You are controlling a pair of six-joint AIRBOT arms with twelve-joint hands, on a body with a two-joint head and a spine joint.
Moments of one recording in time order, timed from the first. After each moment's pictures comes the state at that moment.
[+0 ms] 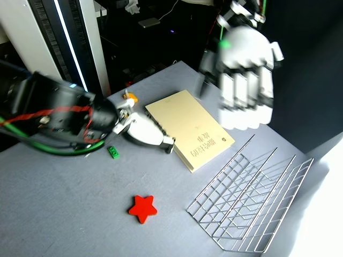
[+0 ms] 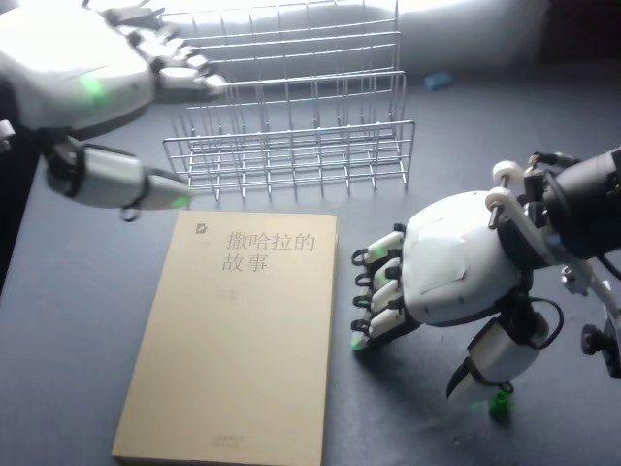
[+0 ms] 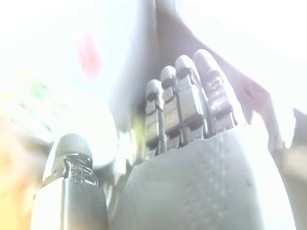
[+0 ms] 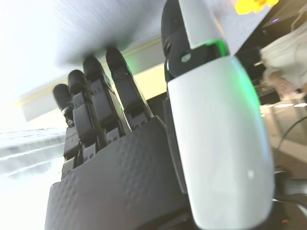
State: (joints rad) left arm 0.26 -0.84 1.13 0.52 -0.19 0.84; right arm -0.27 -1.23 1.22 -2.37 0.50 0.81
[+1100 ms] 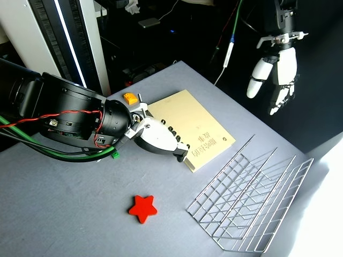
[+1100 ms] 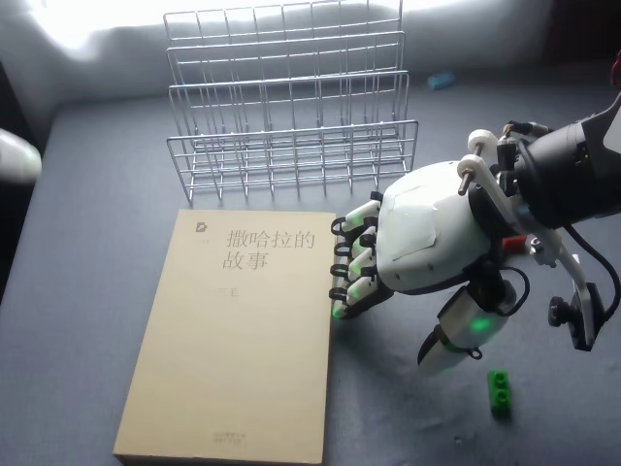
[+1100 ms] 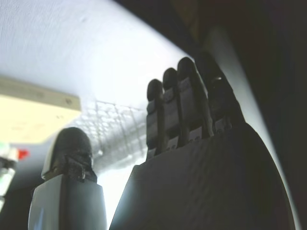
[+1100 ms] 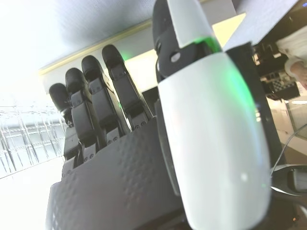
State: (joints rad) left arm 0.23 -0.86 1.46 0.04 0.39 0.35; right arm -0.22 -1.29 1.28 -2.37 0.49 0.84
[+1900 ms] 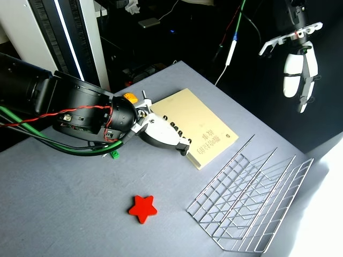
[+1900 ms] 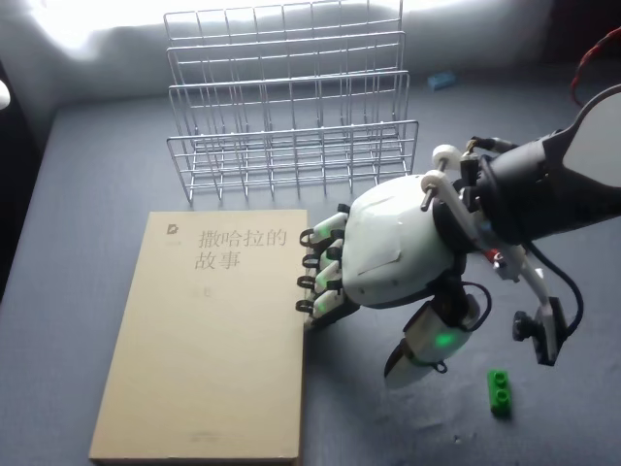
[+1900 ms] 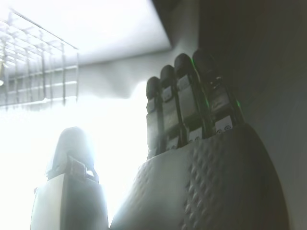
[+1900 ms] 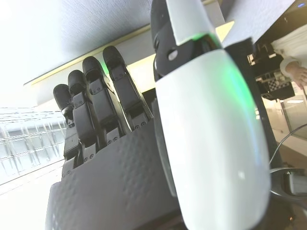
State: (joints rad) left arm 0.30 -0.86 1.54 -0.04 0.26 0.10; right arm -0.23 -1.35 1.27 -2.37 0.45 0.86
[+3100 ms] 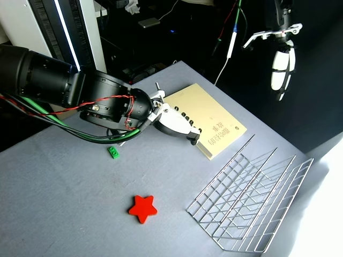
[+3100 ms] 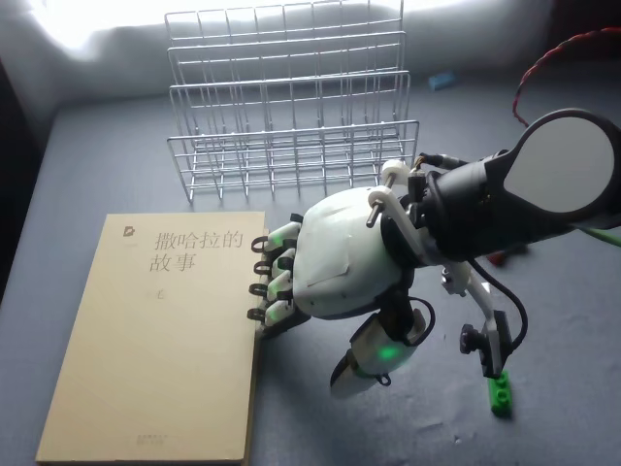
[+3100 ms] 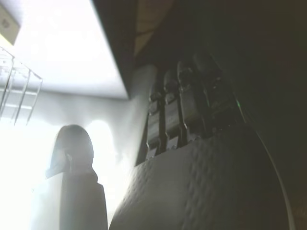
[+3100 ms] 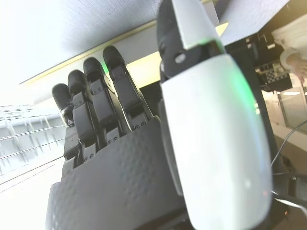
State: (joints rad) left arm 0.56 -0.77 1.46 -0.15 0.31 -0.25; right arm -0.24 -1.43 1.29 -2.37 0.37 0.87
